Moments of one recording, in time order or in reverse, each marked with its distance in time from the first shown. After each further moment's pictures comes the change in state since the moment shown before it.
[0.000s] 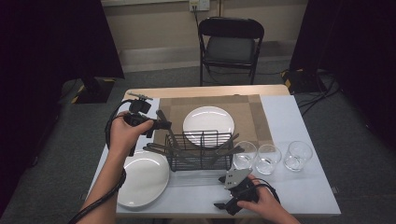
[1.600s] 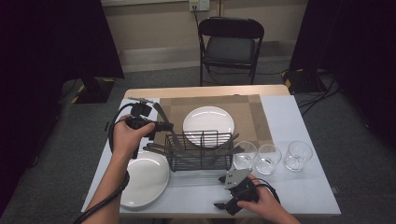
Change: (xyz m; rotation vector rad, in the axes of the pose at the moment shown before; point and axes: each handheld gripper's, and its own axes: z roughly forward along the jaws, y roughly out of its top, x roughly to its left) left arm 0.004 -0.009 0.008 -0.028 -0.013 -0.023; right arm 0.000 0.000 0.000 0.000 -0.001 0.000
